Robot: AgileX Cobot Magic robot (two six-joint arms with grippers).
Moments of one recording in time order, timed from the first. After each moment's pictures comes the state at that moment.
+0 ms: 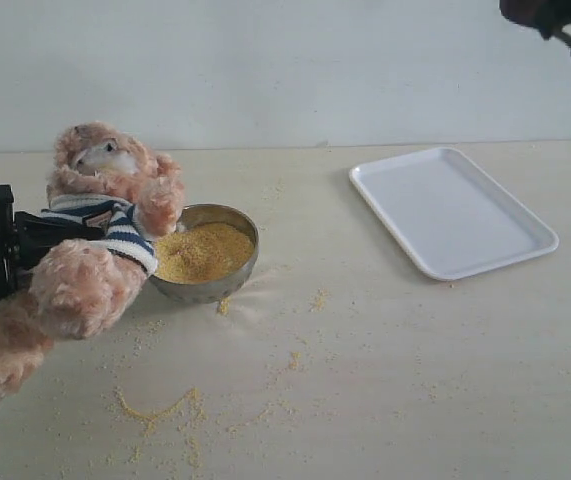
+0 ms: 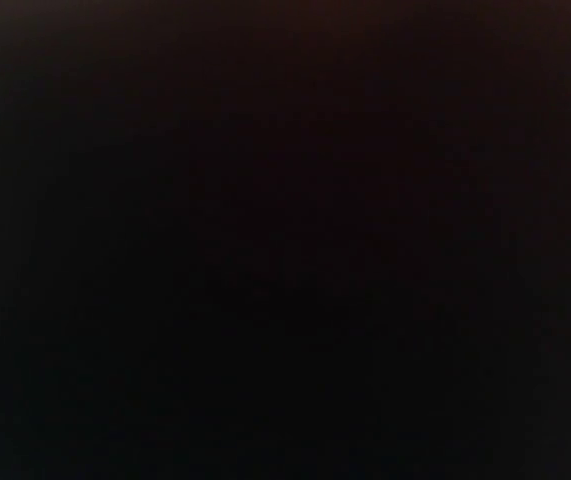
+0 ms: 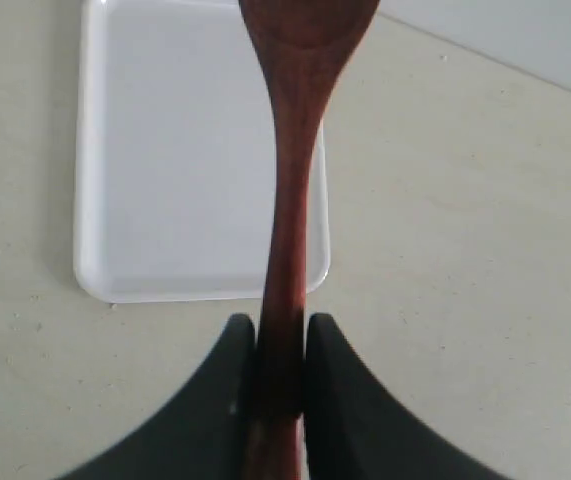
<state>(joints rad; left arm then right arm) 0.25 1.89 -0.64 -1.73 1.19 1.21 0.14 1.62 -1.60 -0.06 1.07 -0.22</state>
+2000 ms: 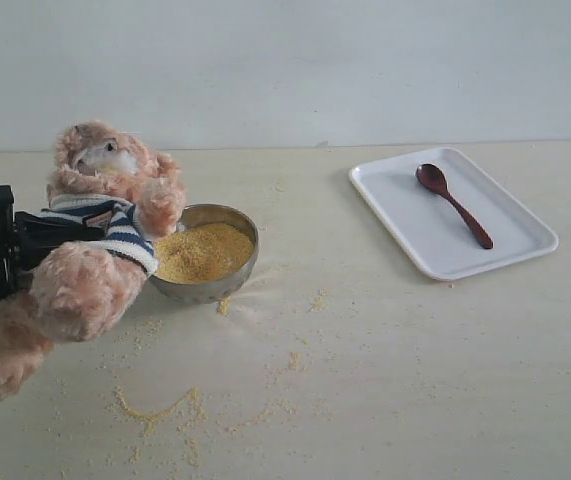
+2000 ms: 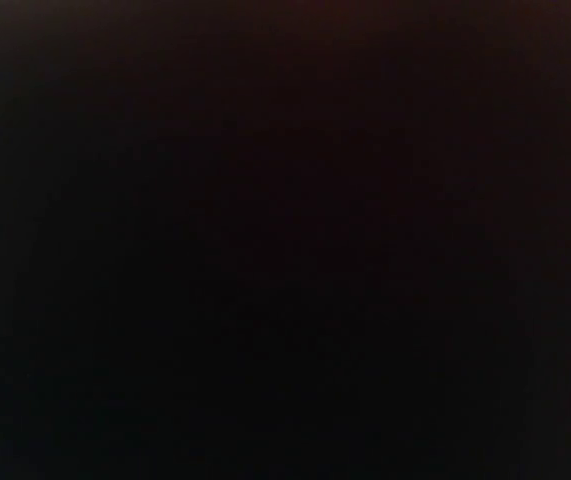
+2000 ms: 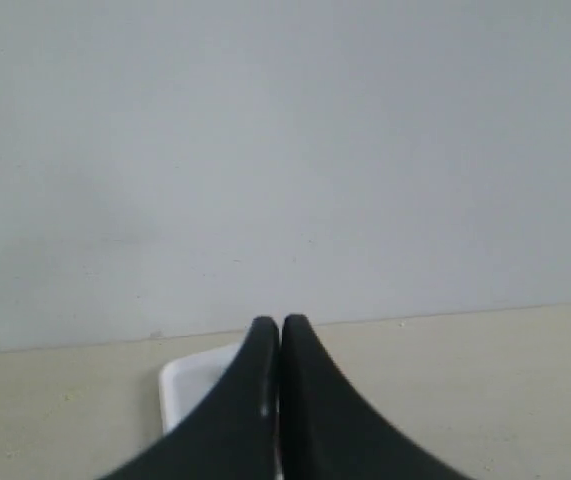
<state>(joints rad) 0.25 1.89 -0.64 -1.73 1.19 1.22 0.14 0.28 -0.10 0.32 -0.18 -0.19</state>
